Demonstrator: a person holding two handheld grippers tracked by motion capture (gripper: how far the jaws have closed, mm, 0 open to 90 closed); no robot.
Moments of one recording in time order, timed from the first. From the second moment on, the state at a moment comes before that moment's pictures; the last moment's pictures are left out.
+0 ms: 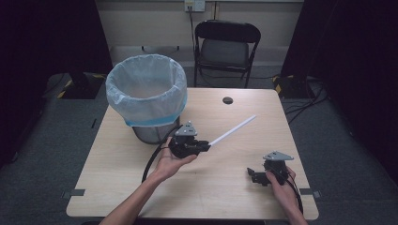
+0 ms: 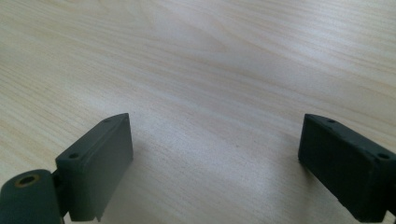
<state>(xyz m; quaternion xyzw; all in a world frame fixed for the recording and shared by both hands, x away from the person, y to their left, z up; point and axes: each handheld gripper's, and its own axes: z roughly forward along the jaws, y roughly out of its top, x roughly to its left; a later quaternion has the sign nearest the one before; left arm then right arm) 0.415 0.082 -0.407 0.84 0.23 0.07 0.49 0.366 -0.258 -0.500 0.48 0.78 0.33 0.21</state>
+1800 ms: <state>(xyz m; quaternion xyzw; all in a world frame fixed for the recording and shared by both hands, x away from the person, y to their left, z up) 0.418 0.137 -0.272 0.75 0.20 0.11 0.63 0.366 -0.258 -0.500 0.48 0.78 0.33 0.21</state>
